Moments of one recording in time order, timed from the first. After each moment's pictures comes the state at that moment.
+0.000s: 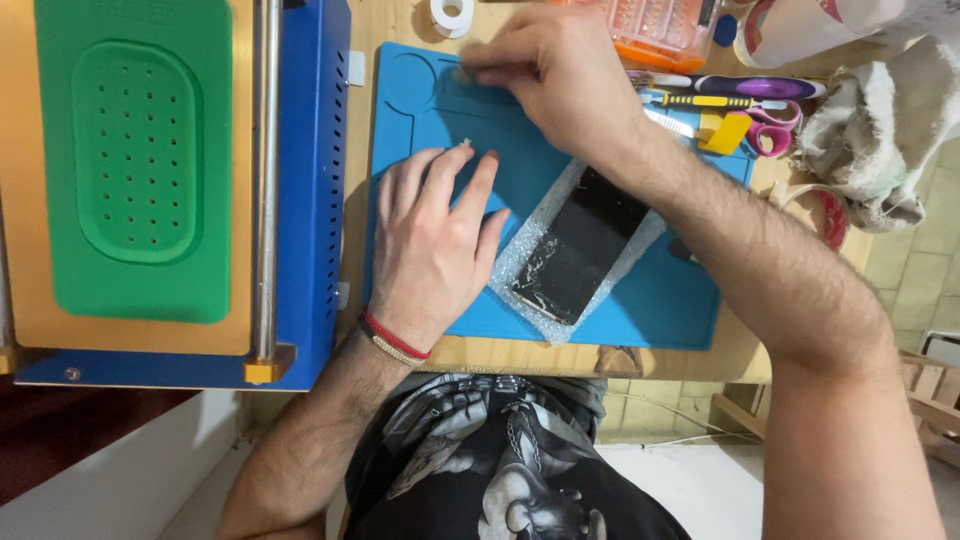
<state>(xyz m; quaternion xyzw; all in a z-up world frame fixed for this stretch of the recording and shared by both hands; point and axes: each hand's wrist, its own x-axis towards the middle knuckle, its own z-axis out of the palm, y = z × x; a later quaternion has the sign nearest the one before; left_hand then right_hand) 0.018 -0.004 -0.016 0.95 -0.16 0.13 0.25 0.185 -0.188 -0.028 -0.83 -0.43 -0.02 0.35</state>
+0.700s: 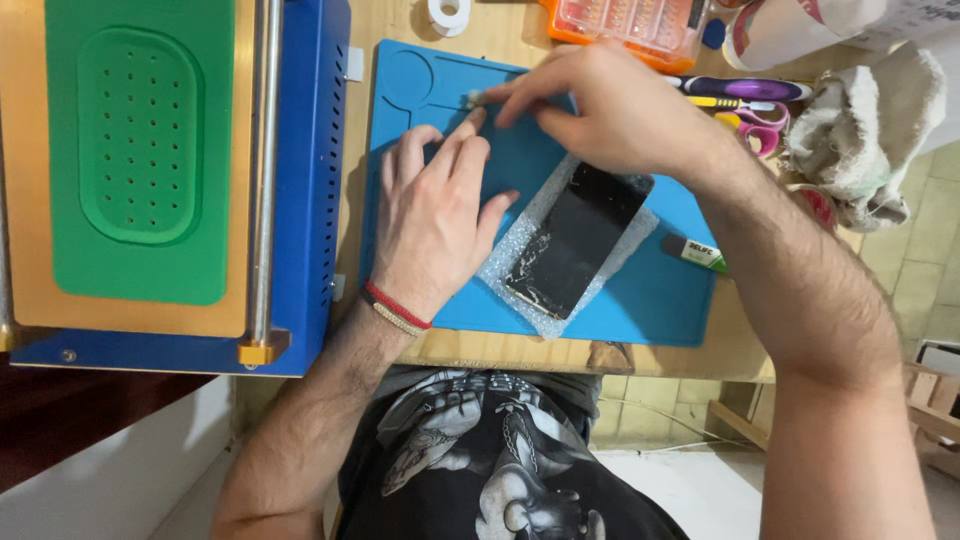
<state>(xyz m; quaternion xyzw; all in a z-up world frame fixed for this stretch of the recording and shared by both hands) 0.035 -0.012 -0.015 0.95 -0.14 0.10 0.25 0.160 -0.214 0.040 -0.85 -0.40 0.19 0.28</state>
